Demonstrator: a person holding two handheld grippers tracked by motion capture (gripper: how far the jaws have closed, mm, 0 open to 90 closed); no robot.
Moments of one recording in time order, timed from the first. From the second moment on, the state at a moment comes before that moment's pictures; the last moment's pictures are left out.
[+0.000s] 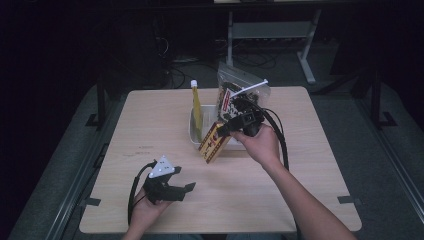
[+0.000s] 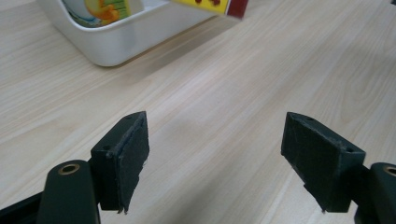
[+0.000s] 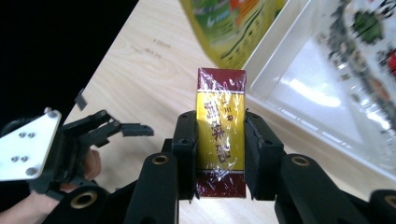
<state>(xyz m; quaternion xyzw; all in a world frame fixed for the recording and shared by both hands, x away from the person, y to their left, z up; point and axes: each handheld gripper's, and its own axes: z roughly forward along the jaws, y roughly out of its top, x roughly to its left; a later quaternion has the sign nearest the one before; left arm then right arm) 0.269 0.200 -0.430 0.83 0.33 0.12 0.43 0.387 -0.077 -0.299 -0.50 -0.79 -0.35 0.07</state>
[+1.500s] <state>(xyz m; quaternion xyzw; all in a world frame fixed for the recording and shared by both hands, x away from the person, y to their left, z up) 0.279 0.224 -0.431 0.81 0.35 0.12 0.45 0.454 -0.037 -0.293 -0.62 -0.72 -0.32 -0.03</state>
